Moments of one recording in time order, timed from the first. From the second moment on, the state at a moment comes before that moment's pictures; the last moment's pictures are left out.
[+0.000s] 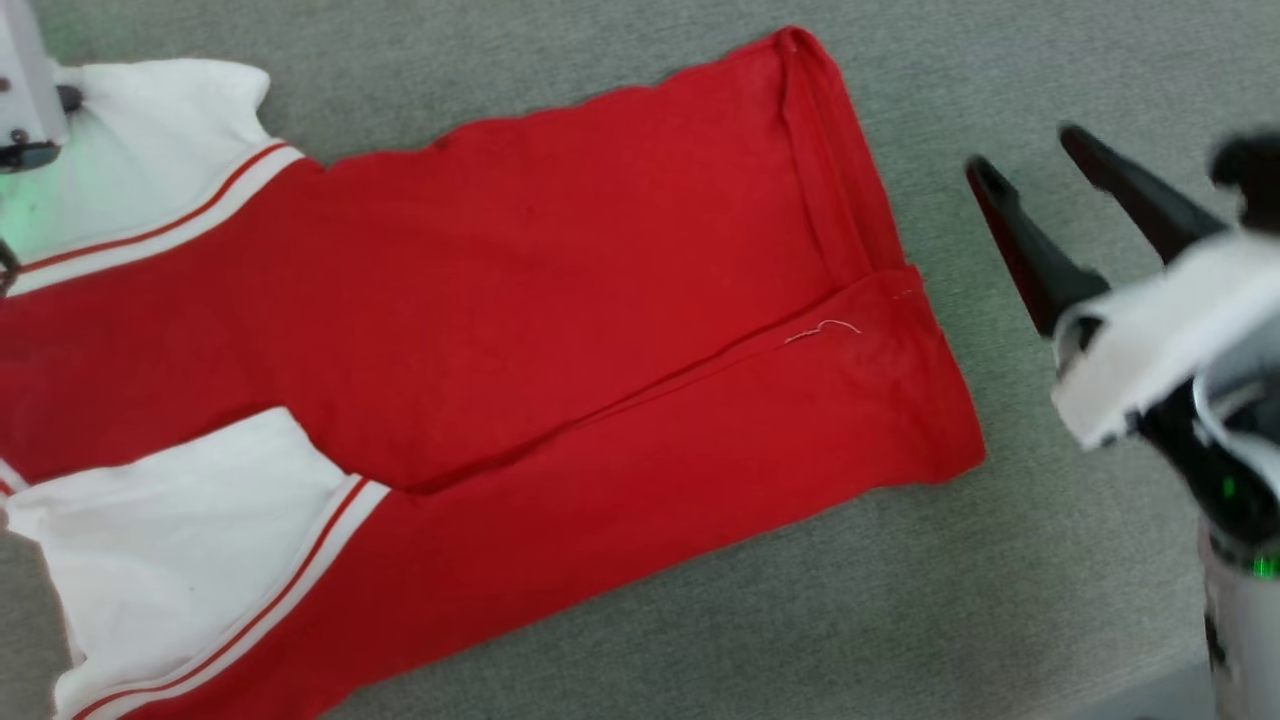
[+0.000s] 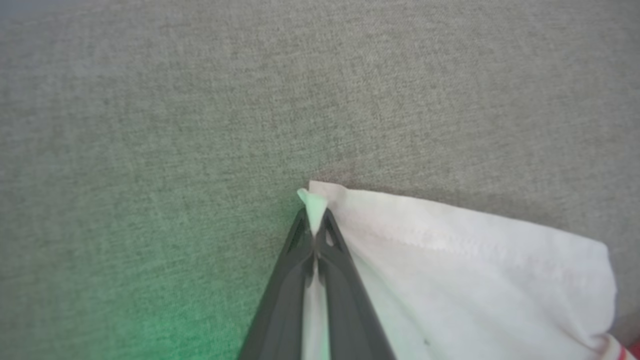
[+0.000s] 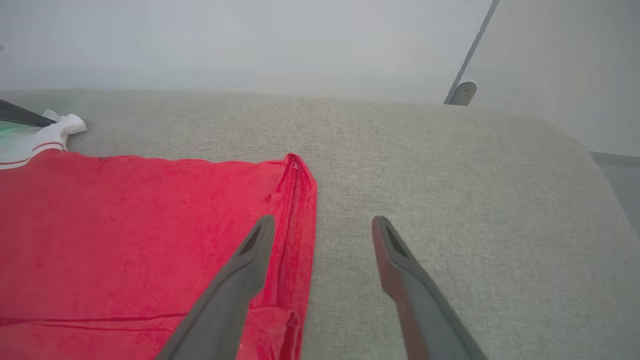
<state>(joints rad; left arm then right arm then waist) -1.42 0.64 -0.82 1.07 -1.07 -0.05 0.76 -0.52 -0.19 0.09 -0.27 0.40 0.13 0.61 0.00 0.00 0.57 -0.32</state>
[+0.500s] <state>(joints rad) -1.49 0.54 -0.84 1.11 -1.06 -0.08 0.74 -1.05 -0.14 0.19 0.36 0.40 0.13 0.85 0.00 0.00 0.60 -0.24</state>
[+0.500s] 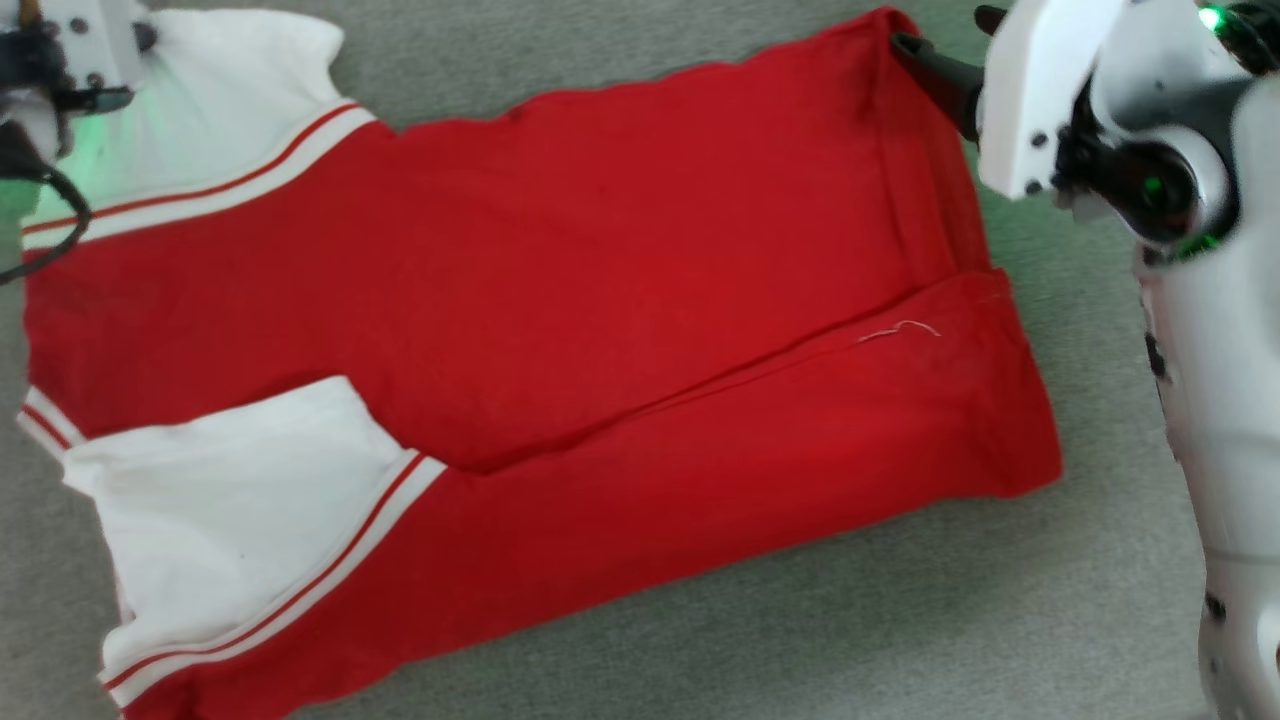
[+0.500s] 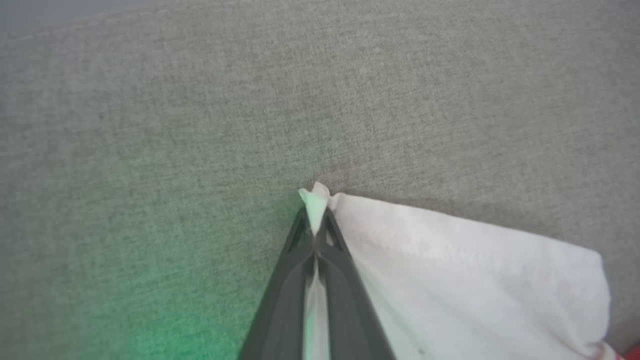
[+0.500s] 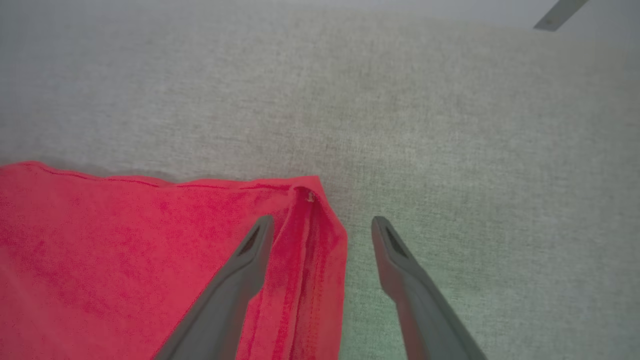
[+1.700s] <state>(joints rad) -1.47 0.50 -0.92 0.91 -1.07 -0.13 0.64 -1.10 -0.41 0.53 0.62 0.64 0.13 0.77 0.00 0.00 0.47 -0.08</state>
